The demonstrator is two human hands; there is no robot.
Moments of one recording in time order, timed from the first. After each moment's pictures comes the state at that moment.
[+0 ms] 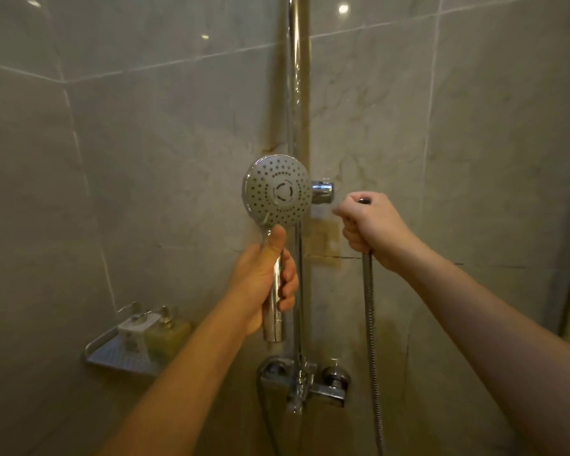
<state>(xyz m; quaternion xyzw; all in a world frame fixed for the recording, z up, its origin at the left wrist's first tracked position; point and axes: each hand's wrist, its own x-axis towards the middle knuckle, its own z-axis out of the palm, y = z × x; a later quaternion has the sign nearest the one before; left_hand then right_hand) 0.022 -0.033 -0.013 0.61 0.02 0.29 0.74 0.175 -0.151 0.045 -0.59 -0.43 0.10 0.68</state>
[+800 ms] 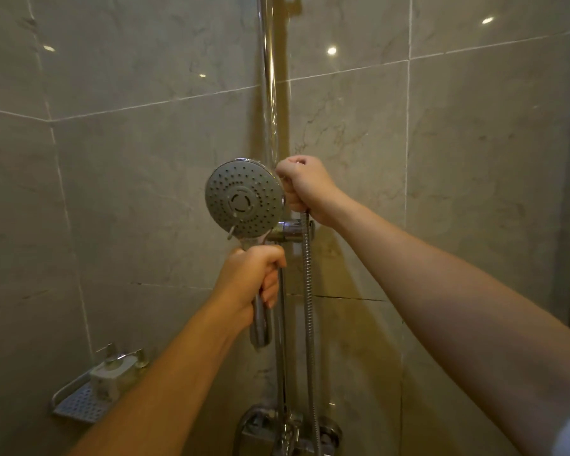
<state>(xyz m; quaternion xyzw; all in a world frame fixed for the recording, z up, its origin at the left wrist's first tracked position) 0.072 -0.030 0.041 0.65 0.11 0.34 0.67 0.209 -0.075 0.146 -0.54 -0.51 0.08 0.66</state>
